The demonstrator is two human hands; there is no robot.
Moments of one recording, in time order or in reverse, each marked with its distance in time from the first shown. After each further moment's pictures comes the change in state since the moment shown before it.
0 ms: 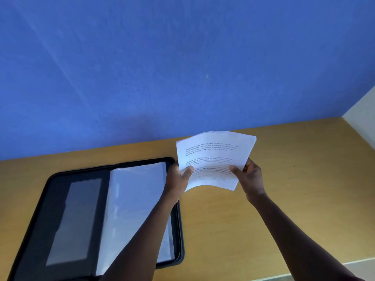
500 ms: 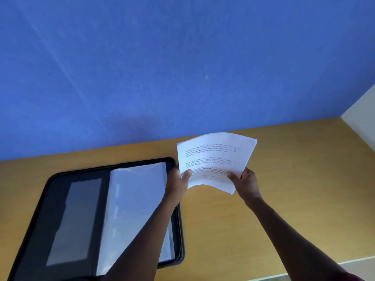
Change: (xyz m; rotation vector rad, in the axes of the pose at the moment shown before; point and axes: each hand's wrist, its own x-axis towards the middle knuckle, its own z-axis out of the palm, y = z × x) left_hand -0.002 -0.010 0.002 0.093 0.021 -0.044; right_hand -0.007 0.018 0.003 -0.261 0.006 0.019
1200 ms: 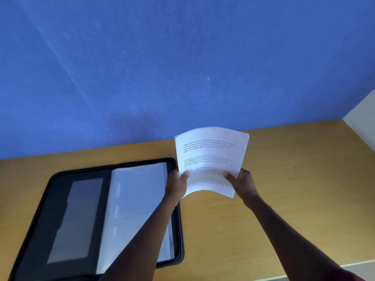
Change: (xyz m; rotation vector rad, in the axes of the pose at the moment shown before) left_hand 0.007 -0.014 0.000 0.107 -0.001 -0.044; right_hand 0.007 0.005 0.004 0.060 -0.132 0.044
